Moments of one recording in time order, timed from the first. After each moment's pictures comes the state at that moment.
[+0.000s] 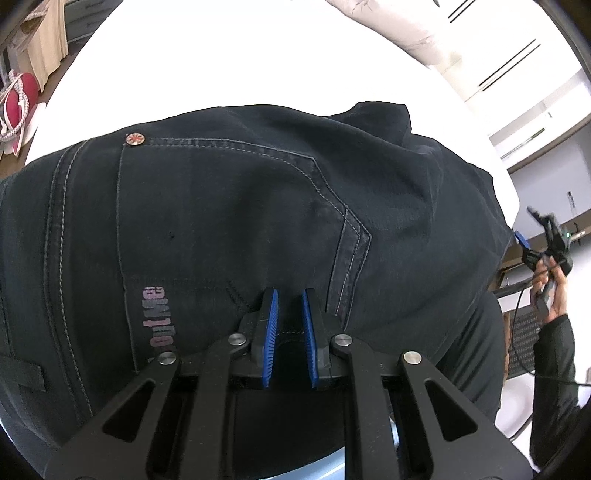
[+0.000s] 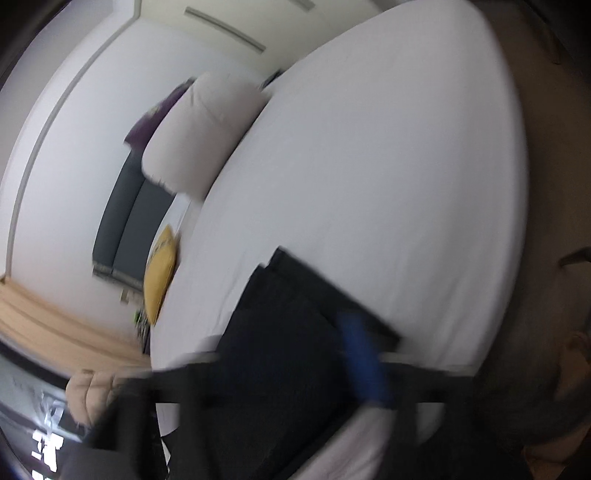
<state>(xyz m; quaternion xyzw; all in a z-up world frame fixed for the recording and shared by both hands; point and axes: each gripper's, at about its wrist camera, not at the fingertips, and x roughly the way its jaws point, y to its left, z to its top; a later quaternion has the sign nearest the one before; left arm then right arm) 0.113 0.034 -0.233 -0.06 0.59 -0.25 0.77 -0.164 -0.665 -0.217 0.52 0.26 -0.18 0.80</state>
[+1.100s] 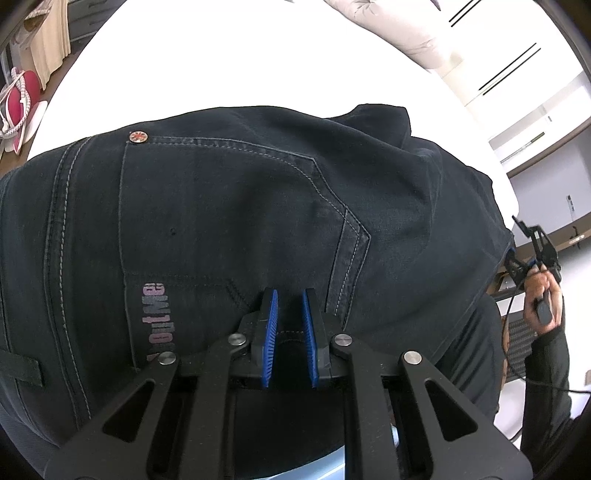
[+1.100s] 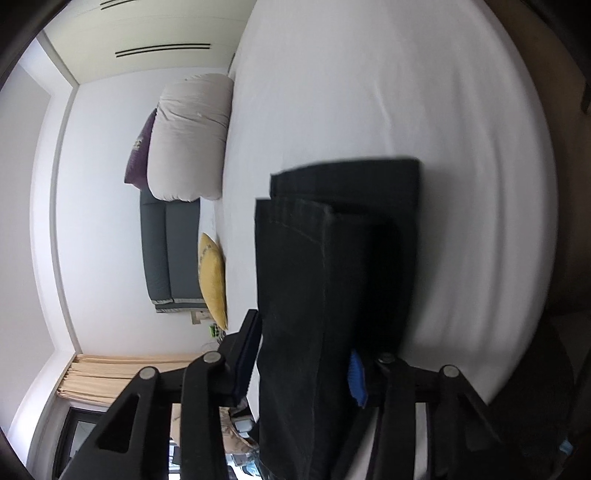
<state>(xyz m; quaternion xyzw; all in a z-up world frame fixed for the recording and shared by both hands) 0.110 0.033 -0.234 -0.06 0.58 -0.24 0.77 -0.156 -0.628 -0.283 0.70 0.19 -0.10 0.68</state>
